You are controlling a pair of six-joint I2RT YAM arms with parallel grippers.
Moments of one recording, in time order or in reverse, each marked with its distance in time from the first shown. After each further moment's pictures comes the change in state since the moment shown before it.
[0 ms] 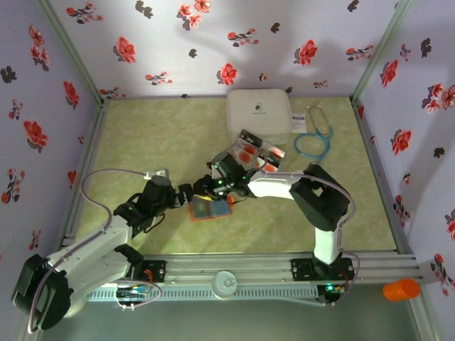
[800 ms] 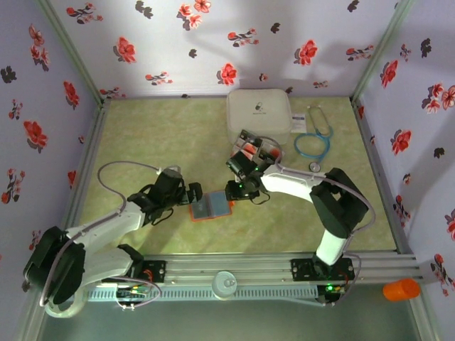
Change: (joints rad) left arm -0.029 0.231 0.087 0.057 0.072 0.004; right arm -0.064 -0.114 -0.004 -0.576 0.389 -0.427
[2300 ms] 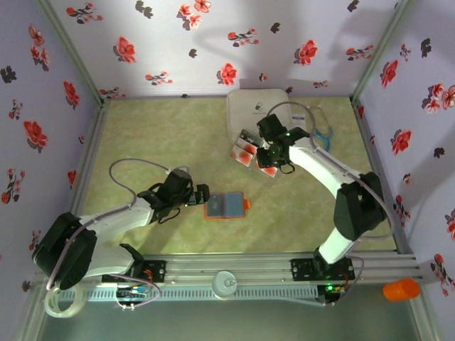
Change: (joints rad) left arm -0.052 0.105 0.019 0.065 0.006 0.000; right arm -0.288 -0.082 0.269 -0.347 0.213 -0.329
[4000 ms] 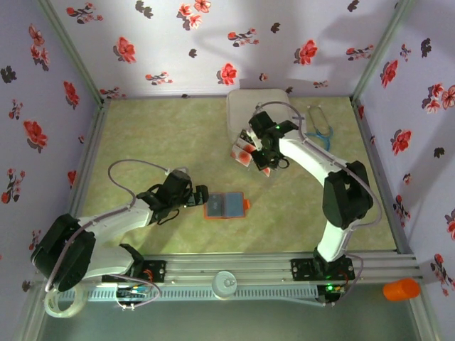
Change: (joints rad) left arm 0.000 -0.015 -0.013 -0.005 -0.008 0.000; right arm 0.025 0.101 0.129 -0.099 -0.017 -0.241
